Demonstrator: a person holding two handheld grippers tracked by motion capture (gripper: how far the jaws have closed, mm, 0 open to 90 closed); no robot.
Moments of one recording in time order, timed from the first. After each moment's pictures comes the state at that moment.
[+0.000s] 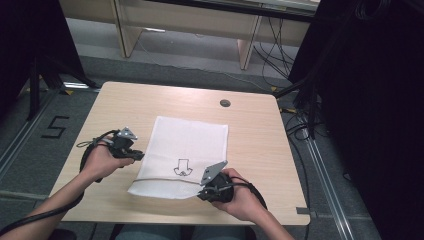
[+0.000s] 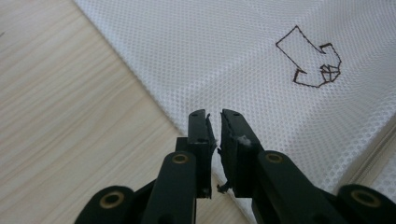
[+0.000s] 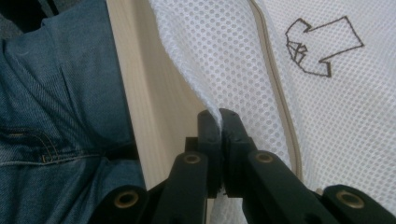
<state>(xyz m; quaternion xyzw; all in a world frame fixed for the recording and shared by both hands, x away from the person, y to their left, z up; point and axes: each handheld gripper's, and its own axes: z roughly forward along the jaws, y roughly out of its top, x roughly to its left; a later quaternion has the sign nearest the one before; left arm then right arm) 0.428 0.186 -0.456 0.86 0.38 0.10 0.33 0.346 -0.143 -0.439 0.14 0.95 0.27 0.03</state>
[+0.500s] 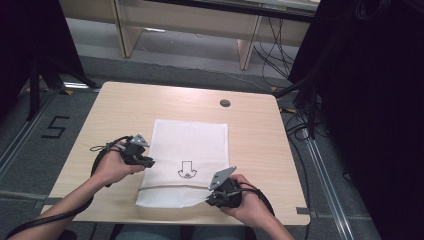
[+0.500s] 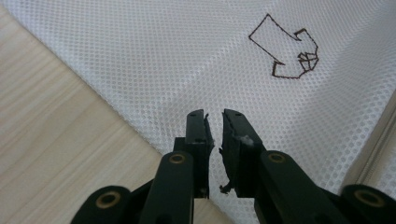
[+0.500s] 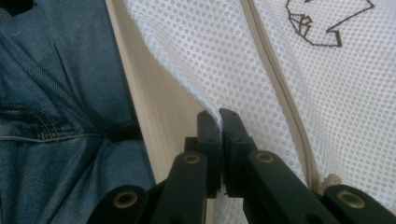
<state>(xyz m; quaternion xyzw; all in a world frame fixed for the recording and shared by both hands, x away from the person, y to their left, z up) 0.419 0.157 -0.464 0.88 0.35 0.09 0.32 0.338 -0.166 -0.452 0.17 0.95 0.26 0.02</state>
